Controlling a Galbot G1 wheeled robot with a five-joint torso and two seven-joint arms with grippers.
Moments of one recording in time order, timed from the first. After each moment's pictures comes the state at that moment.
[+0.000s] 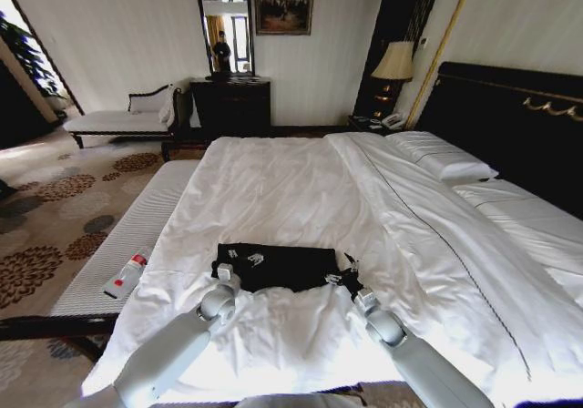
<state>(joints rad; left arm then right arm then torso) 1.00 -1.01 0.10 -1.57 -0.62 -0.11 -0.31 -1.17 0.96 0.10 1.53 0.22 0.18 0.13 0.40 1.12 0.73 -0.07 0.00</state>
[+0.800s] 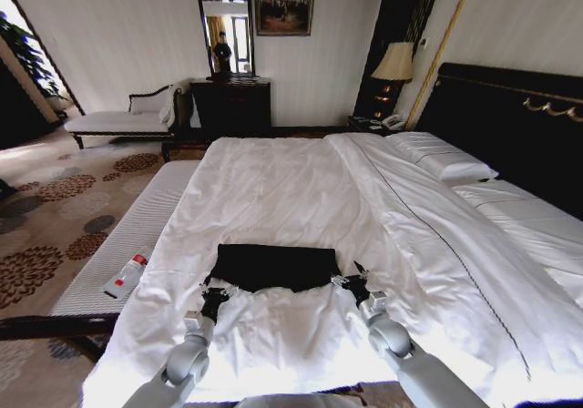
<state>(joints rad) 1.51 -1.07 -0.30 -1.86 -0.46 -0.21 -0.24 -1.31 0.97 0.23 1.76 0.63 0.05 0.25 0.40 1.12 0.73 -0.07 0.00</state>
